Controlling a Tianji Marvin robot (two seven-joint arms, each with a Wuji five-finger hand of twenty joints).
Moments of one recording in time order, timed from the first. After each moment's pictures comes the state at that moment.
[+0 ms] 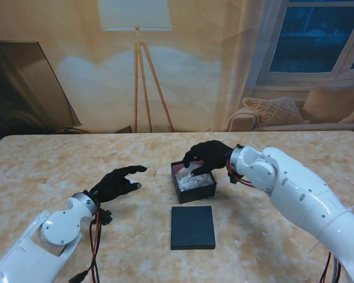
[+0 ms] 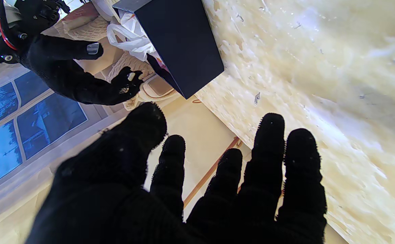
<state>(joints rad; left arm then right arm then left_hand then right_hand) 1.54 -1.10 -1.30 -1.49 0.25 -0.18 -0.16 -0.88 -1.09 0.72 -1.12 -0.68 -0.42 0.14 0.79 -0.31 0.56 -0.11 0.45 0.05 0.24 0.32 0.39 0.36 0.23 0.37 0.57 0.37 0.49 0.72 0.23 0.37 0.92 0.68 0.49 -0.48 0.83 -0.14 0.55 -0.17 0.62 0.62 0.61 0.08 0.54 0.51 0.67 0.02 0.49 0.45 0.38 0.20 1.06 0.38</state>
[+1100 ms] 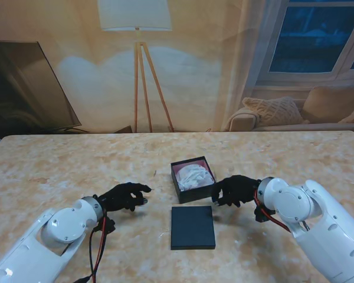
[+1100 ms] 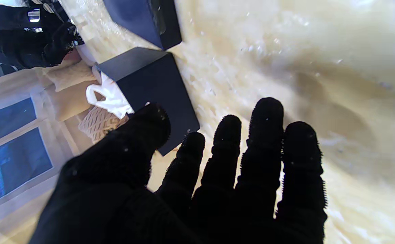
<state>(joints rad) 1.52 -1.07 -1.24 -1.51 0.25 -0.03 -0.33 -1.38 -1.00 1.18 -1.59 -0.55 -0.07 0.60 0.81 -0.31 0.56 -0.11 0.57 0.27 0.16 0.29 0.65 0.31 0.51 0.64 0.74 0.33 0.77 0.96 0.33 0.37 1.14 0.82 0.81 -0.33 0.47 -0.17 0.61 -0.10 0.76 0.30 1.02 -0.09 0.91 0.83 1.09 -0.13 1.11 0.77 0.71 0.15 1.39 0.63</state>
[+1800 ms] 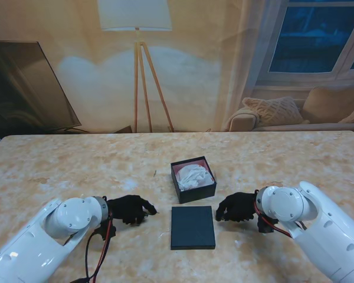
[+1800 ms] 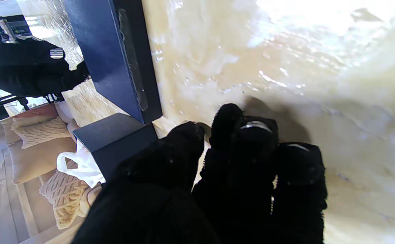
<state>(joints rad) 1.41 -1.01 -1.11 -1.48 0.22 0.11 -0.57 -1.32 -0.95 1.06 -1.52 -0.49 0.07 0.76 1.11 -0.21 0.49 -0.09 0.66 0.25 0.15 0.28 0.84 0.32 0.77 1.02 0.99 0.23 1.29 1.09 0.57 0.33 1.58 0.99 0.75 -0.28 0.74 -0.06 0.60 0.05 0.44 0.32 1.15 -0.19 1.12 0.89 1.25 -0.21 1.36 0.77 0.88 0.11 1.57 0.64</state>
